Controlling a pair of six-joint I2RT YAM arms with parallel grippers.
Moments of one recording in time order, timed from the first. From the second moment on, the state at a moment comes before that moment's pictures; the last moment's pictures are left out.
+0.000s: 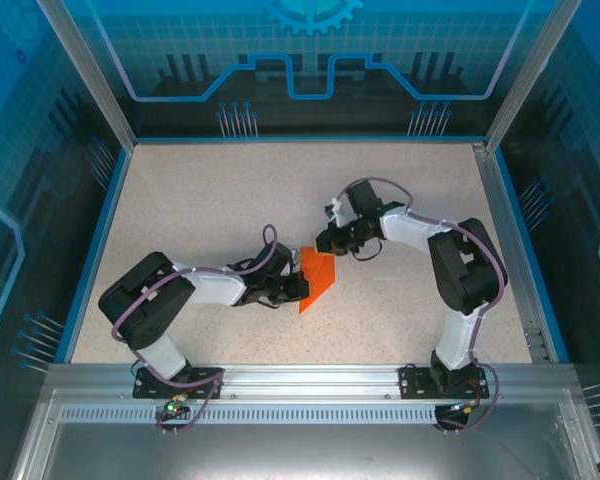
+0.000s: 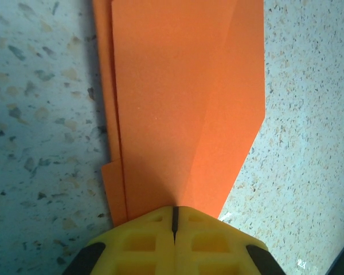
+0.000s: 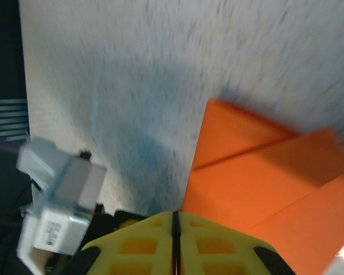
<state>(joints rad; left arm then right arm) -0.70 1.67 0.64 0.11 0.31 -0.86 0.45 1.87 1.15 -0.41 -0.72 0.43</state>
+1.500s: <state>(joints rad) -0.70 1.66 0.61 0.14 0.30 -0.88 0.58 1.92 1.05 -0.41 -0.63 0.56</state>
